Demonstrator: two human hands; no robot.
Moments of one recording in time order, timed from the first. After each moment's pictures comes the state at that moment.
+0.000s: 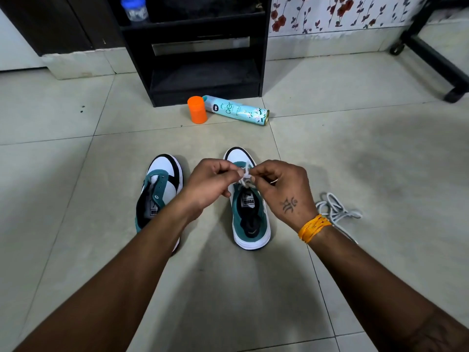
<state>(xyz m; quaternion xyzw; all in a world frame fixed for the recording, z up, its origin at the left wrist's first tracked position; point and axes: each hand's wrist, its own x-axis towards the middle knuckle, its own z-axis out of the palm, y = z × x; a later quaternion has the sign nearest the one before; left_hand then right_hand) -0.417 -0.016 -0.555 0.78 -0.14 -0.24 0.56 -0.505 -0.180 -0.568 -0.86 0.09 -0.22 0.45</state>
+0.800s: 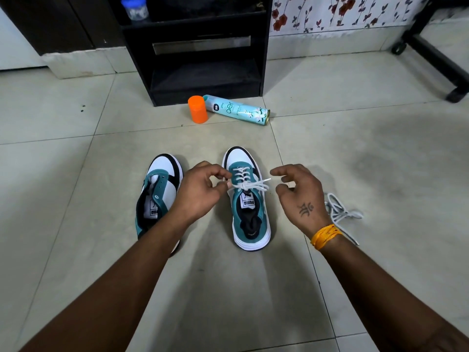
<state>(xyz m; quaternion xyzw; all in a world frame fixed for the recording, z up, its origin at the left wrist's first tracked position) -0.414 0.004 -0.587 0.87 -0.22 -0.04 0.43 -0.523 -0.203 -0.587 -0.86 0.17 -0.20 0.45</state>
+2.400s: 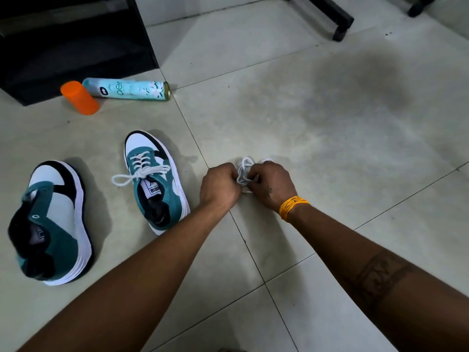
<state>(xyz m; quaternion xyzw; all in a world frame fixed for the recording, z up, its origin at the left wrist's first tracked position) -0.521 -0.198 -0.648 0.92 -0.26 -0.16 0.26 -0.617 -0.311 -0.637 -0.93 0.27 -0.02 0.25</state>
